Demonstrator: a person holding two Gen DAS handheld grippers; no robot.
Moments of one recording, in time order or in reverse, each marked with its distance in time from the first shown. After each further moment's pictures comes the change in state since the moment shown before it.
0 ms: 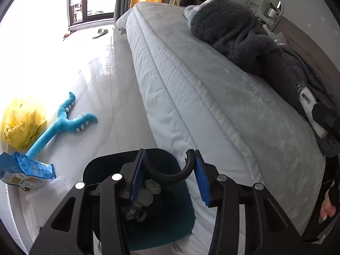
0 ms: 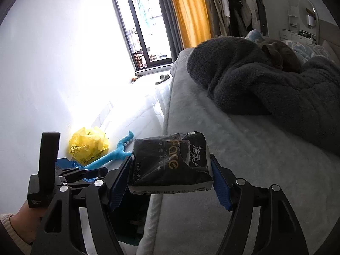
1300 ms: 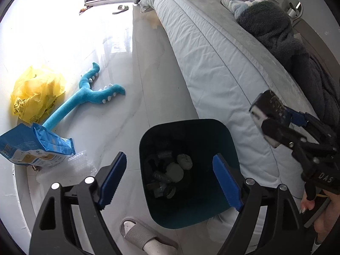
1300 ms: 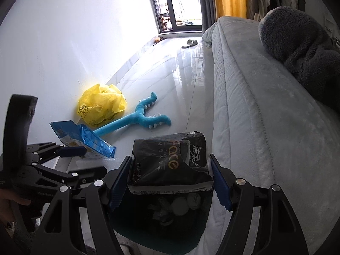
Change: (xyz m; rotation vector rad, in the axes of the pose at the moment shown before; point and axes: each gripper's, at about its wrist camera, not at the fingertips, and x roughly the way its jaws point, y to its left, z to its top) left arm -0.017 0.118 -0.029 -0.078 0.115 0.038; right arm 0.124 0.112 -0.039 -0.137 0.252 0.069
